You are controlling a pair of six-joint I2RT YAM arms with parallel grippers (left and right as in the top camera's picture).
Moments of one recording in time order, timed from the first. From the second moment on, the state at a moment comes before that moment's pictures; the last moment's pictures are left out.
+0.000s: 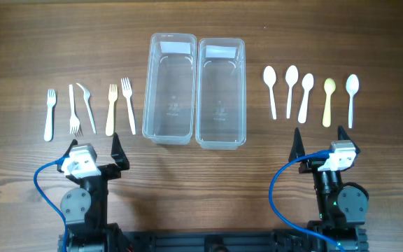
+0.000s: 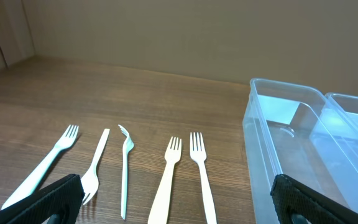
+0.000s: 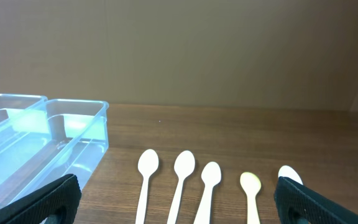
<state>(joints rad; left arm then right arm) 0.10 0.02 0.07 -0.20 -0.02 -0.11 0.01 0.02 0.01 0.00 -0.03 -0.02</state>
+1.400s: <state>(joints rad) 0.10 0.12 0.25 -0.26 0.00 -0.21 0.01 0.02 0.01 0.00 -0.03 -0.02</state>
